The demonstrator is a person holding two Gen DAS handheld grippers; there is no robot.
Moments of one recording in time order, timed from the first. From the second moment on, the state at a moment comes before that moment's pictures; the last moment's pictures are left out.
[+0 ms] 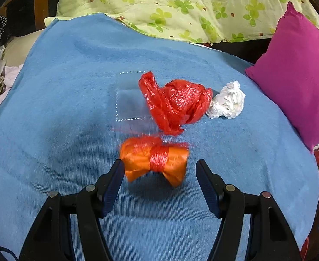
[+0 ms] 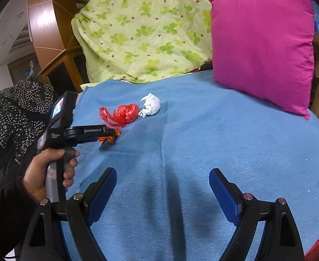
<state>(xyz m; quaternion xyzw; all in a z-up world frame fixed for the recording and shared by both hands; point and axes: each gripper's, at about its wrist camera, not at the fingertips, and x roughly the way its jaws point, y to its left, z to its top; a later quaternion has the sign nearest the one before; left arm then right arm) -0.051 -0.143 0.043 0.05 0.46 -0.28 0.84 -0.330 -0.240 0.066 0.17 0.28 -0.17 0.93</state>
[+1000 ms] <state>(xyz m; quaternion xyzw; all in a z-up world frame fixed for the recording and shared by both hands) -0.062 -0.095 0.051 0.03 0.45 -0.27 0.85 -0.324 -0.223 0.075 0.15 0.28 -0.15 0.93</state>
